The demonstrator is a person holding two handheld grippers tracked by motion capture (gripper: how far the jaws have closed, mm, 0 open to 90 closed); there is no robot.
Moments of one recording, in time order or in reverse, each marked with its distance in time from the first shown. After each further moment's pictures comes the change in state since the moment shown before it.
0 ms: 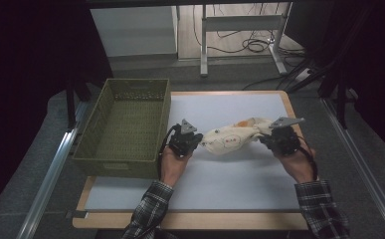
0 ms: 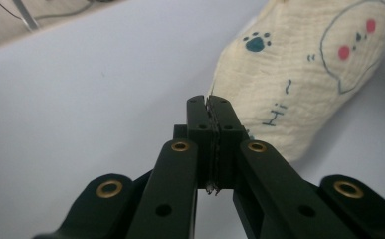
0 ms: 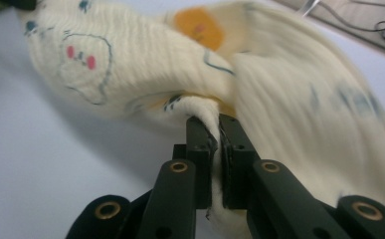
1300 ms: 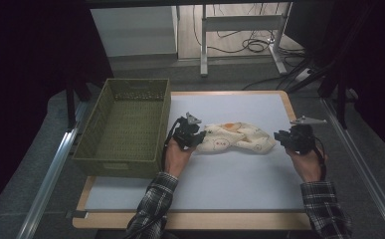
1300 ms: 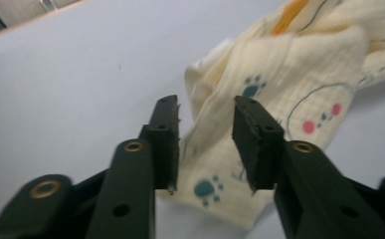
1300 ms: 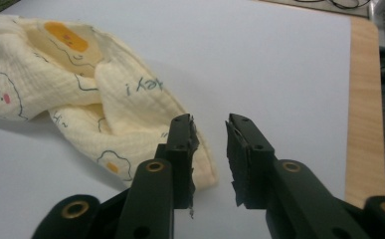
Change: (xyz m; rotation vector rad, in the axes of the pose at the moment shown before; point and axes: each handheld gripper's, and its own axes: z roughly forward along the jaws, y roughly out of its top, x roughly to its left) left arm 0.011 0.007 0.032 0.091 0.054 -0.026; right arm -0.048 -0.038 0.005 -0.051 -0.102 0.252
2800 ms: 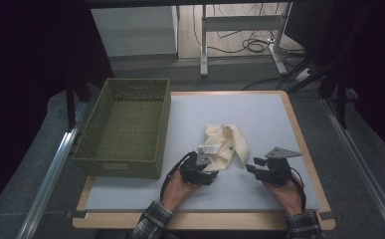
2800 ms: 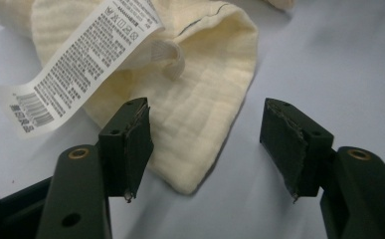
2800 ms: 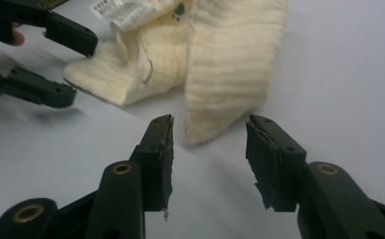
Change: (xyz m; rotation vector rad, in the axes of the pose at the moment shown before) left arm -0.069 -0.069 -0.014 0.034 -0.187 0.229; right arm 0.085 -0.063 0.005 -0.012 0.255 -0.118
